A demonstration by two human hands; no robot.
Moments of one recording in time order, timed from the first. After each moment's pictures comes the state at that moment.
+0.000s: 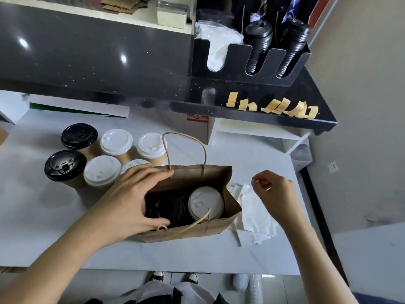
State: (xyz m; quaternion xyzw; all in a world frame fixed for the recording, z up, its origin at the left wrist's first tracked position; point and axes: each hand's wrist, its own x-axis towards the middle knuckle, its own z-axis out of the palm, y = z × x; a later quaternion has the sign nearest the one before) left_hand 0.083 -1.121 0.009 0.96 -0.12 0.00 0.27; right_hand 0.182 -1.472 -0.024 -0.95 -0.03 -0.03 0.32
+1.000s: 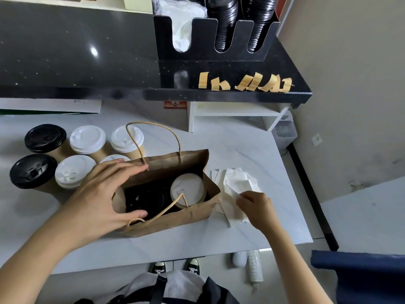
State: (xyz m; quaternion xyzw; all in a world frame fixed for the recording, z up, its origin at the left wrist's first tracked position) left_hand 0.081 -1.119 0.010 0.95 -0.13 0.01 0.27; right_hand 0.129 -1.498 -0.099 -0.90 0.13 0.15 0.39
